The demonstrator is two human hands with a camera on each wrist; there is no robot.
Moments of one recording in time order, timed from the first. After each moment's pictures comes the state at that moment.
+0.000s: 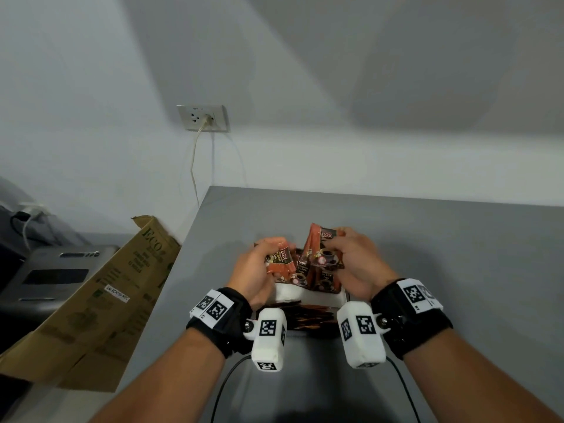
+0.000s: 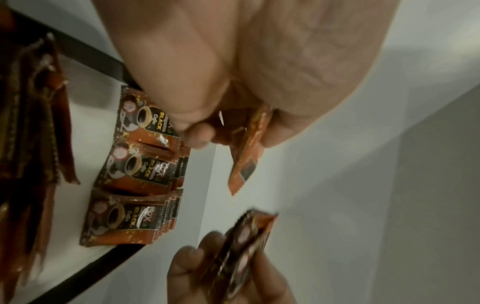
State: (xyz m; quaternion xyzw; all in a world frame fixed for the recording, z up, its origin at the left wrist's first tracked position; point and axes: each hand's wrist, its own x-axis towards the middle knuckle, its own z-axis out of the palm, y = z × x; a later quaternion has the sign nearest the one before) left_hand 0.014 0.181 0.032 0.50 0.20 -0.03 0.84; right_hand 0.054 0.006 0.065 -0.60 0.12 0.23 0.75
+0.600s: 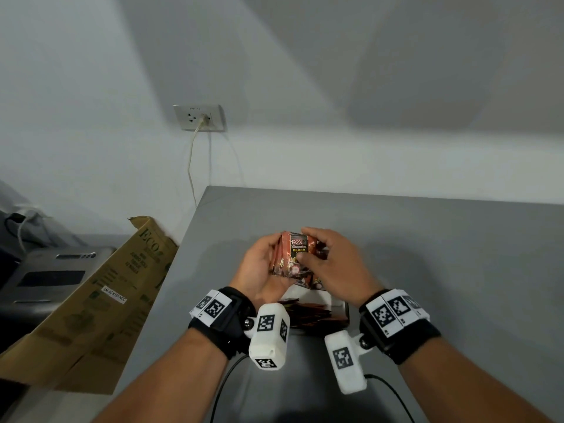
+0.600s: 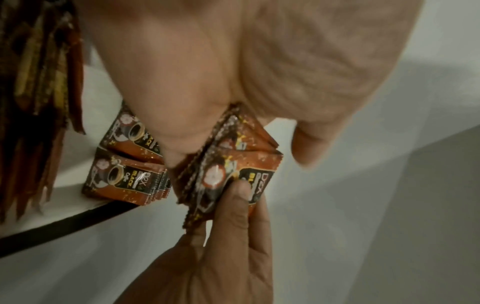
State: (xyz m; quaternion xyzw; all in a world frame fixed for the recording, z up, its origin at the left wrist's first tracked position) left_hand 0.007 0.169 0.048 0.37 0.15 -0.15 0.90; right_hand 0.035 0.013 0.054 -0.87 -0.15 0.05 0.47
